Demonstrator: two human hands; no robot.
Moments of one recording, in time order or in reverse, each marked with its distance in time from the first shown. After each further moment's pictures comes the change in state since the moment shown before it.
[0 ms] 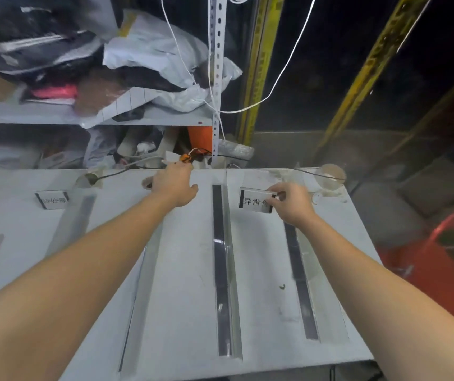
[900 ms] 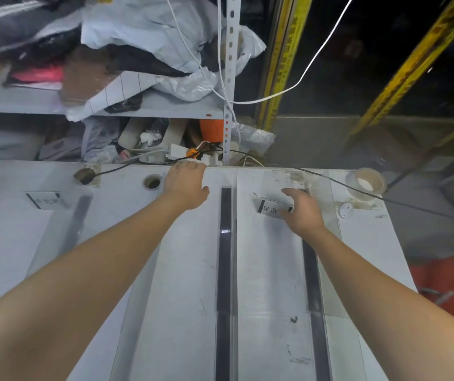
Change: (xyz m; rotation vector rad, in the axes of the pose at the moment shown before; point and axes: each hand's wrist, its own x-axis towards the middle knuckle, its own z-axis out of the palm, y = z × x) left_hand 0.086 0.003 0.040 0.072 -0.072 0.027; right_hand 0.087 0.047 0.054 -0.054 -0.158 0.130
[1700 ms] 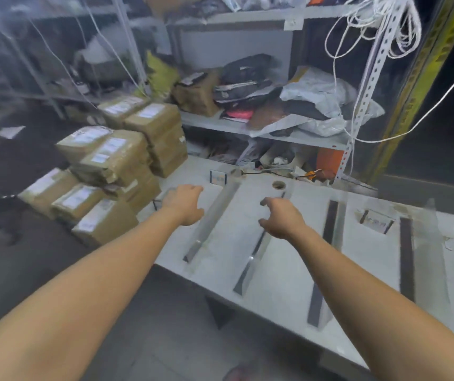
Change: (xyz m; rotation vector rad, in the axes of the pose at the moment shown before) left_hand -0.427 -0.156 -0.075 0.060 0.049 -0.448; right_hand -0.296 -0.239 0.065 -0.203 -0.160 -0.641
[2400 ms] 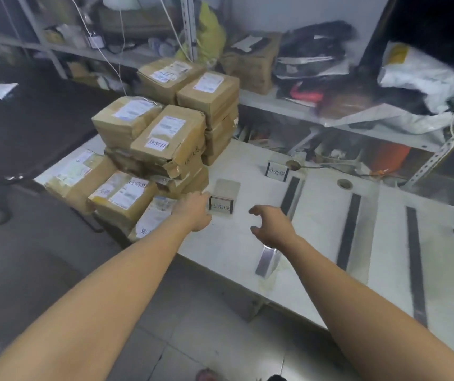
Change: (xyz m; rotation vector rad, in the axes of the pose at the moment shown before) left_hand 0.079 -0.268 0.098 -0.172 -0.113 0.021; right_hand 0.126 -0.233 0.160 0.016 -0.091 -0.009
